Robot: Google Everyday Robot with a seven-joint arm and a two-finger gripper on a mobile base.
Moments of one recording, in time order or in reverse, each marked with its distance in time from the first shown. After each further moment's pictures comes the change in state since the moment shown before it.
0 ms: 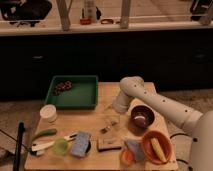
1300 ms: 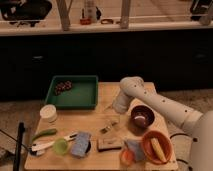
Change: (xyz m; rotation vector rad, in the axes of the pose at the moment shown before) arm 0.000 0.000 0.001 -0.001 -0.001 0.000
